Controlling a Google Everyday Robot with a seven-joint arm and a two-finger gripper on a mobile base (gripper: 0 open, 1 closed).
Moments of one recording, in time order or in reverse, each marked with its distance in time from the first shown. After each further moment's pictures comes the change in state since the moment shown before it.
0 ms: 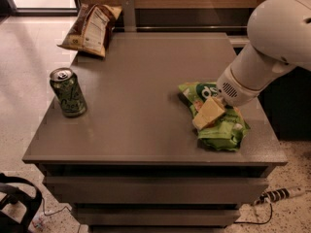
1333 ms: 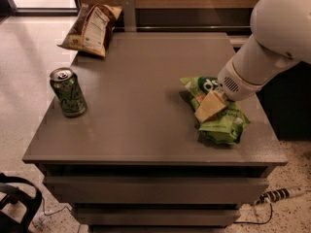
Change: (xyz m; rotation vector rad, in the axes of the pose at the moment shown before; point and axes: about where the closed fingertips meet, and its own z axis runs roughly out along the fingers) arm -0.010 -0.006 -0.019 0.050 -0.046 -0.003
